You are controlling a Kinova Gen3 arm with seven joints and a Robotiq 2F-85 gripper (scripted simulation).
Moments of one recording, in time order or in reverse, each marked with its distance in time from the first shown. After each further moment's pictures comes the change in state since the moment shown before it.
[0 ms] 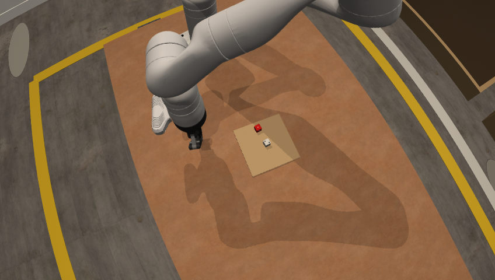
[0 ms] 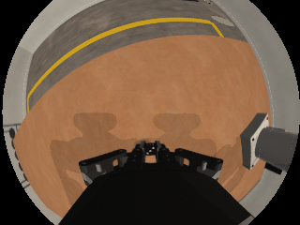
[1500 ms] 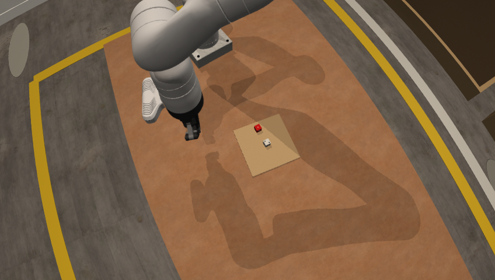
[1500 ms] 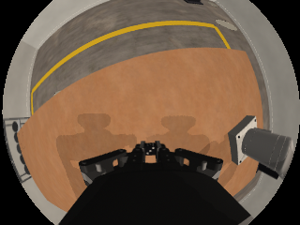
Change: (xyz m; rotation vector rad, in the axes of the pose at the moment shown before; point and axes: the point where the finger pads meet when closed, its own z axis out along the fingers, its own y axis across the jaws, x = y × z) arm -0.004 -0.004 -0.071 0.017 -0.008 -0.041
